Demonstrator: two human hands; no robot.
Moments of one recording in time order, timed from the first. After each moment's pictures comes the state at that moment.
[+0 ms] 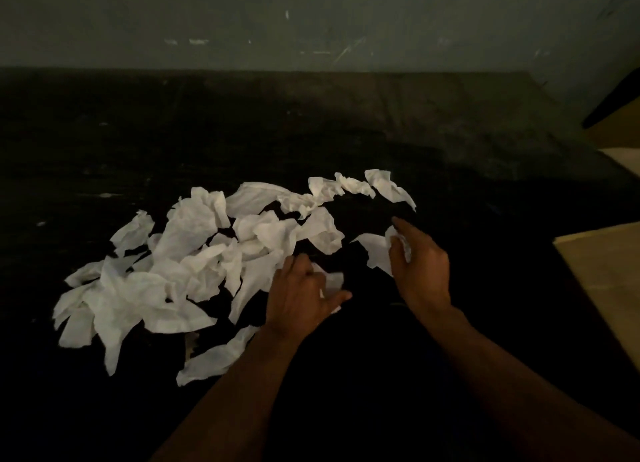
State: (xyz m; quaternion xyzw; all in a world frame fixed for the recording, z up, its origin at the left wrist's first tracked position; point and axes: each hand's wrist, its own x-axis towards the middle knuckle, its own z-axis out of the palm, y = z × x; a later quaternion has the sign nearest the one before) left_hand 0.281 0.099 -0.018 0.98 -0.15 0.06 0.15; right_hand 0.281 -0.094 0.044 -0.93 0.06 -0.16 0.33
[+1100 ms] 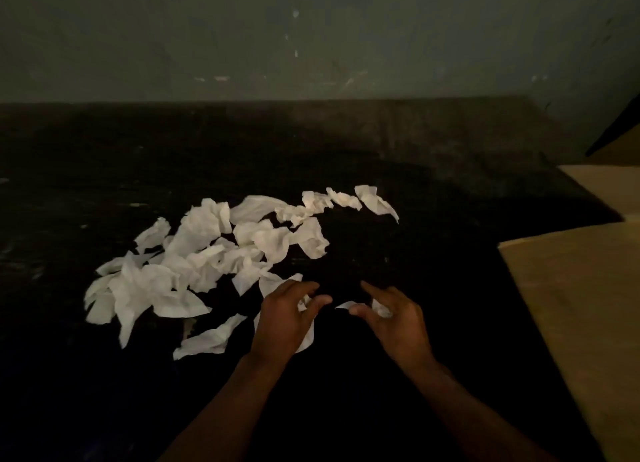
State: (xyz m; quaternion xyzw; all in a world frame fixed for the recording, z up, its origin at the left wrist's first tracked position) left_hand 0.214 0.070 0.026 0.91 -0.06 0.13 0.38; right_hand 0.203 -0.120 0.035 -0.89 0.08 0.04 0.44
